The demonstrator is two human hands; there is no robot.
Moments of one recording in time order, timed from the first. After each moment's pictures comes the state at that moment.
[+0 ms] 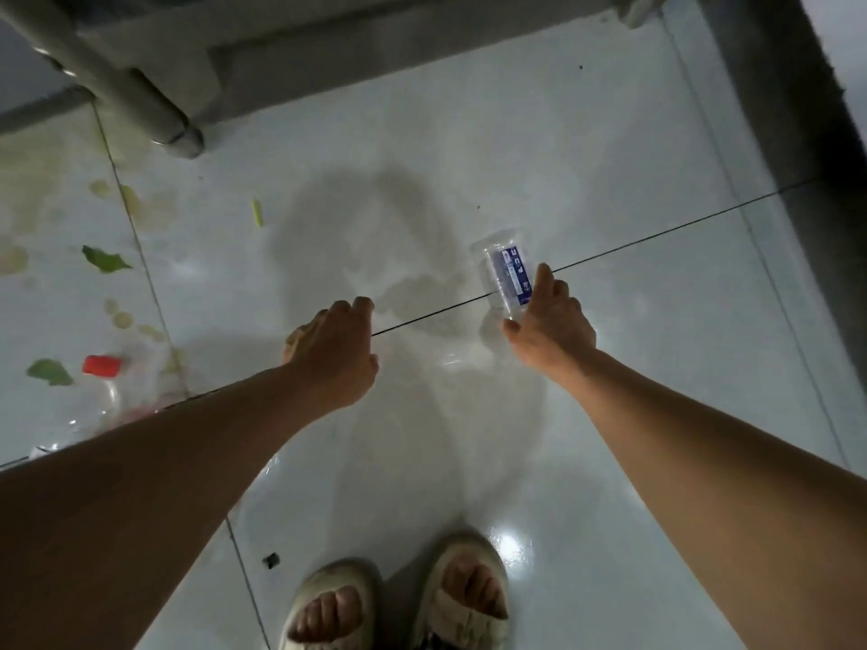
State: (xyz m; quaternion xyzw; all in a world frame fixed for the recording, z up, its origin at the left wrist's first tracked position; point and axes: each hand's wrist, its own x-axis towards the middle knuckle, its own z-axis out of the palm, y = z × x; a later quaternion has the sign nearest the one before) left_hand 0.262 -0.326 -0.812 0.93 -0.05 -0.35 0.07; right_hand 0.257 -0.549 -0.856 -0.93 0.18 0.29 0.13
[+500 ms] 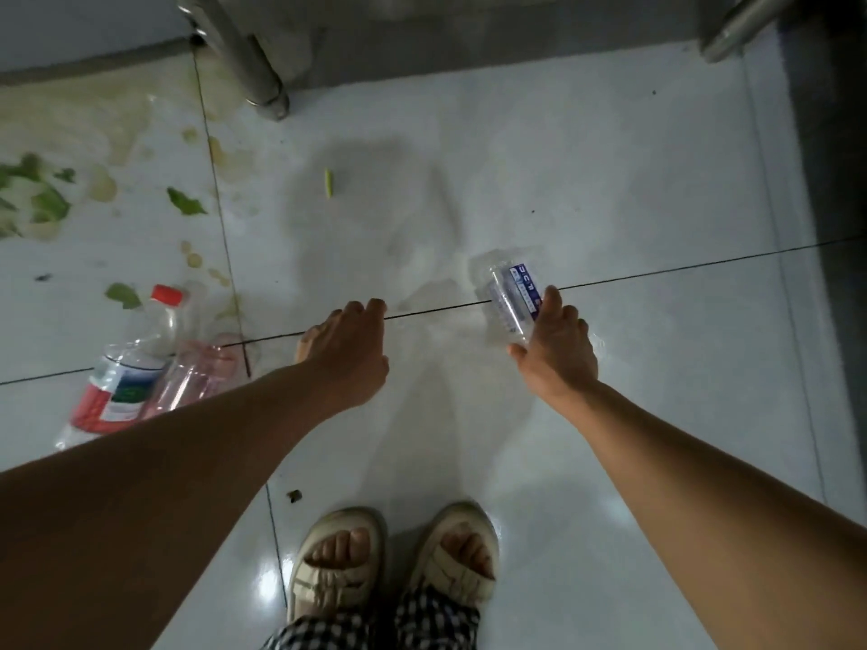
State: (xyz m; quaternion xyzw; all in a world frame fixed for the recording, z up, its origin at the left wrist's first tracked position) left_hand 0.234 -0.289 -0.782 0.93 0.00 -0.37 0.10; right_hand 0.237 -0.505 -0.824 -0.94 0.13 0.30 0.13
